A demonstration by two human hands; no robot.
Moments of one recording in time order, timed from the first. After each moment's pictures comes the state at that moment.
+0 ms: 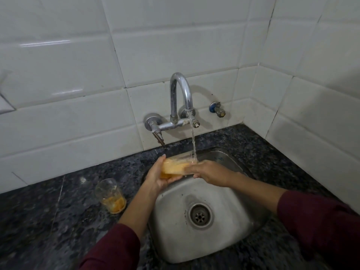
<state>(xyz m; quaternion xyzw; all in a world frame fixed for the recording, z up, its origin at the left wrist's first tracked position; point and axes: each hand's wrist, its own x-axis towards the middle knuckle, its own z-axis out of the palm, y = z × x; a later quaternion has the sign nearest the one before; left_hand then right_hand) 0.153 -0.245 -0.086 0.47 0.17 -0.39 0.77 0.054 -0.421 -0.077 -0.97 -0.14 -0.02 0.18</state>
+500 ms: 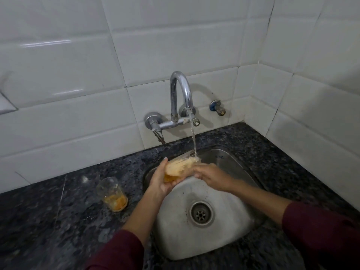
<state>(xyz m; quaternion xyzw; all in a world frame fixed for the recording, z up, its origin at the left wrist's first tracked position) 0.139 -0.248 -0.099 0.42 0.16 -0.40 0.80 0.037 -0.413 -0.088 -0.93 -0.11 -0.03 0.35</state>
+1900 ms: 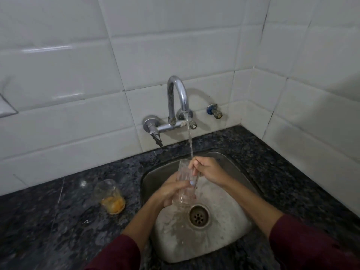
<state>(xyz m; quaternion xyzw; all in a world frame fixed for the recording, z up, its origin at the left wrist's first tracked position) 0.099 -0.246 -0.097 0.56 -0.15 -0.46 0.67 0.040 -0.403 -0.065 -0.83 0.05 -0.08 0.55</state>
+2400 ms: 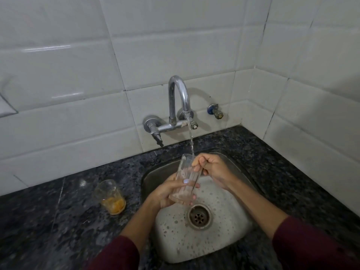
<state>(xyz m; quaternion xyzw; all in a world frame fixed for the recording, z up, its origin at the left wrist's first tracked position) 0.105 -0.236 -0.092 0.44 -0.18 -0.54 0.69 0.033 -0.403 -0.059 -0.73 0.04 -0.11 0.67</state>
